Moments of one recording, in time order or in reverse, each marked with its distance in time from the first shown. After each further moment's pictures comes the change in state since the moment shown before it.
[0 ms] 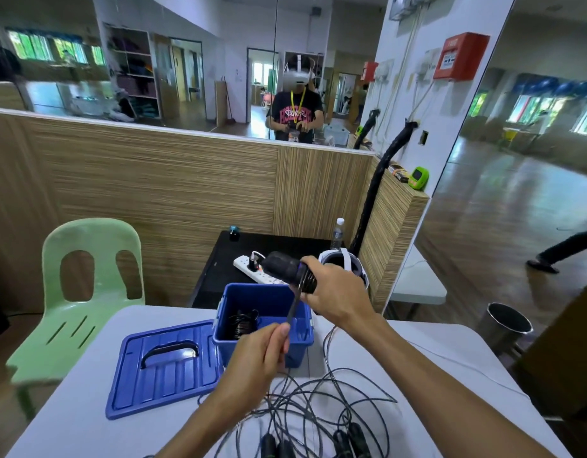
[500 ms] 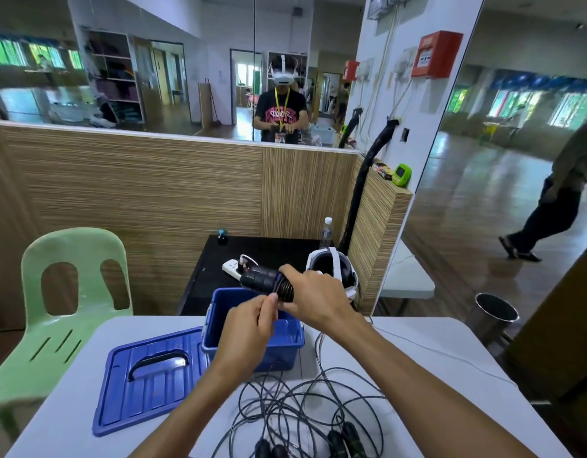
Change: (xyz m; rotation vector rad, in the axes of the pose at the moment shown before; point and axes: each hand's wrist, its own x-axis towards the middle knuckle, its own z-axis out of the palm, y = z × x) left_hand 0.042 0.012 -0.001 0.156 0.121 -0.078; right_hand 0.001 -0.007 -0.002 -0.130 -0.093 -0.052
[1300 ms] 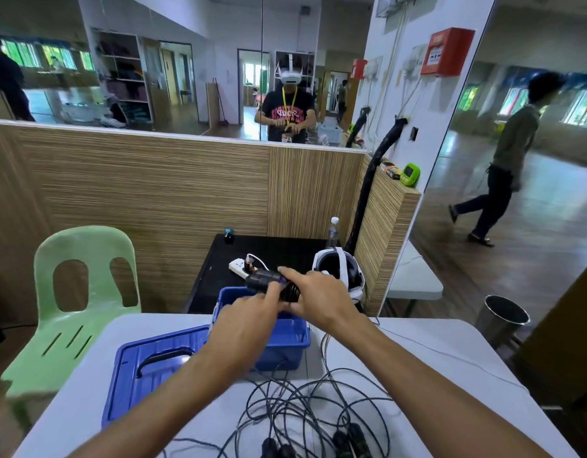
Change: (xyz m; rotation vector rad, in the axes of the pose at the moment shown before) left_hand 0.011 0.014 -0.018 0.896 -0.153 0.247; right_hand 0.000 -0.003 -0.001 0.070 -0.026 -0.043
